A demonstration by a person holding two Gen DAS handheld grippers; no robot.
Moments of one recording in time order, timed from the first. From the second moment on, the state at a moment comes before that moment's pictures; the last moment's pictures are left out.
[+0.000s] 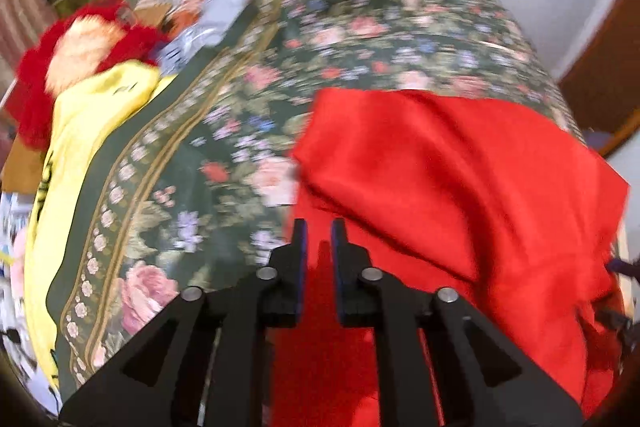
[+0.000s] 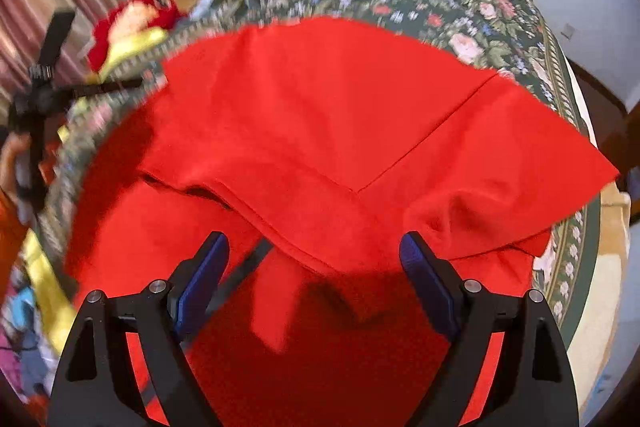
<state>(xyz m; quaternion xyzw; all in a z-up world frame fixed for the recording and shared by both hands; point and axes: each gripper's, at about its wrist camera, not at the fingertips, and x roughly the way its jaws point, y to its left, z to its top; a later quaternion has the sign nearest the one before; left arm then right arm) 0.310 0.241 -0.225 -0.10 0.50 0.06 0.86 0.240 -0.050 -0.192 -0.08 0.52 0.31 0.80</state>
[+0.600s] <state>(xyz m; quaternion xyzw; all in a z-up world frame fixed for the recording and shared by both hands) 0.313 0.101 -0.249 -0.02 0.50 -0.05 0.86 0.300 -0.112 -0.241 0.04 0.58 0.20 0.79</state>
